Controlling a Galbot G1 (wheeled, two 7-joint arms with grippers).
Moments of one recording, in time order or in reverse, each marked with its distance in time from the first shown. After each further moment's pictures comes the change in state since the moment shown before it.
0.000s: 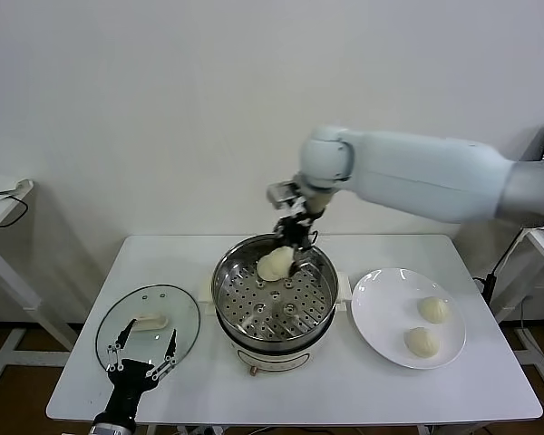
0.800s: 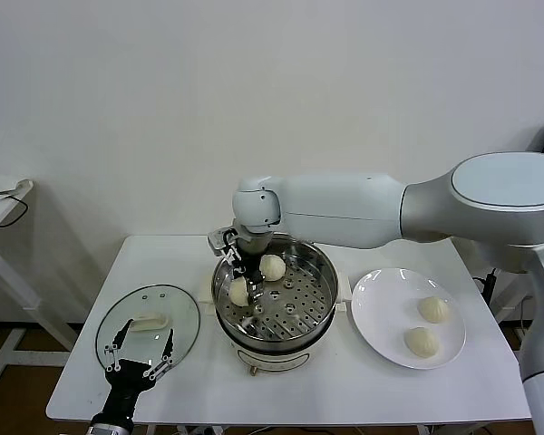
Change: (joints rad) left arm 0.002 0.000 -0.012 0.006 -0.003 -0.008 -0.003; right arm -0.103 0.178 -0.044 -0.069 -0.003 -0.070 0.110
